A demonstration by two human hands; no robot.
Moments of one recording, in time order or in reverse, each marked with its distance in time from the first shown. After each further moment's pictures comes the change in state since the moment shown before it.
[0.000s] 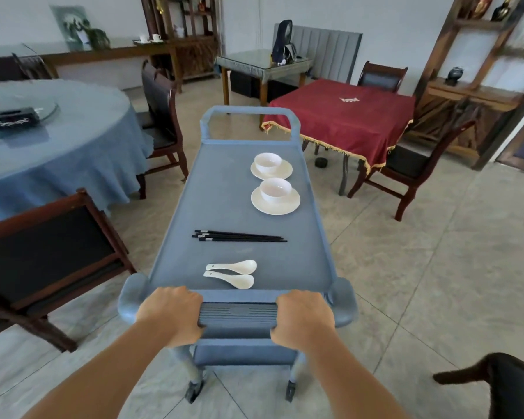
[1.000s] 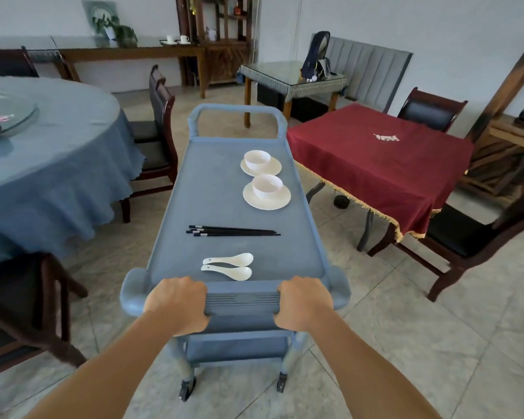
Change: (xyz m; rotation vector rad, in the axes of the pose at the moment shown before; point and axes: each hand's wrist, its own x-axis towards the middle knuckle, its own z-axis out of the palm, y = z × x) left_hand 0.487 -0.028 -0.127 -0.076 0.085 -0.177; right_hand 0.476 0.257 -0.118 -0.129 -0.030 -0.190
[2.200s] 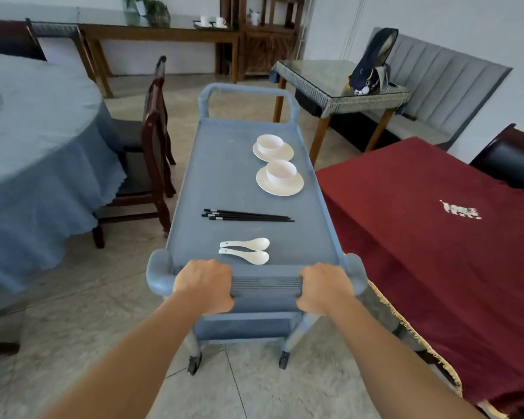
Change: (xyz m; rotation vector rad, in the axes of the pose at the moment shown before) left_hand 0.586 -0.037 -0.104 -0.082 -0.003 -0.103; right_hand 0.552 0.309 -0.109 -0.035 -0.003 -0.069
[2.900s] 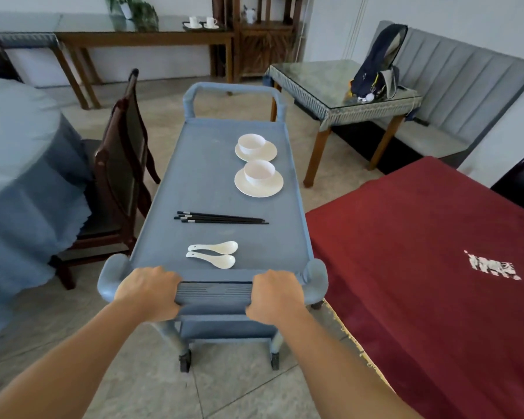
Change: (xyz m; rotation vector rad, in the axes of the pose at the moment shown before) left_hand 0.269 -0.091 -0.029 0.034 -0.112 -0.127; right_hand 0.264 0.068 -0.059 0.031 0.026 -0.186
